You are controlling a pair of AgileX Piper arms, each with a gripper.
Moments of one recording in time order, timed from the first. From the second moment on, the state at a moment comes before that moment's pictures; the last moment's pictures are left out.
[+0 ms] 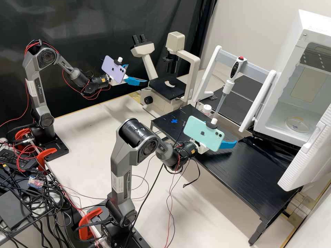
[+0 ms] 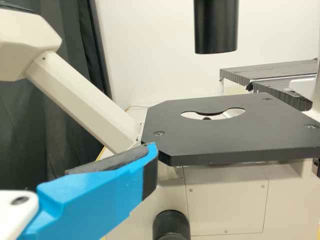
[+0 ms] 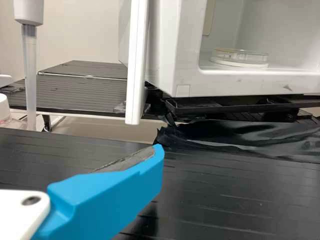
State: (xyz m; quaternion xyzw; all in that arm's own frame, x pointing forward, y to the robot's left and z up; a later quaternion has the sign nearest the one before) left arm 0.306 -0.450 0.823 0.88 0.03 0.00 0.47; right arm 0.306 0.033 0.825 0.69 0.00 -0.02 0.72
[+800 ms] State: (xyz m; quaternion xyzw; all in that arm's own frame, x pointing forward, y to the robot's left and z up) left arm 0.306 -0.450 0.823 0.88 0.03 0.00 0.47; right arm 0.300 -0.008 0.865 0.72 -0.06 -0.02 0.69
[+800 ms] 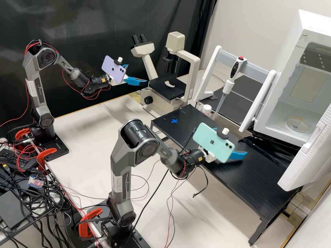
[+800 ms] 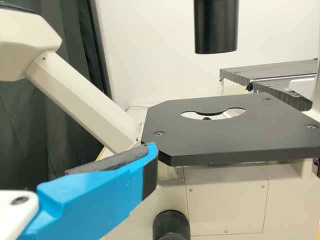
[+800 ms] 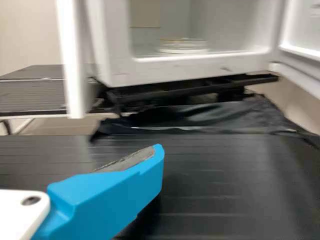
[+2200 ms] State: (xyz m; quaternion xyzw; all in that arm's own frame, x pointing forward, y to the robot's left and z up) left arm 0.306 -0.450 0.823 0.88 0.03 0.00 0.47; right arm 0.512 -0.027 0.983 0.74 -0.14 0.00 0.66
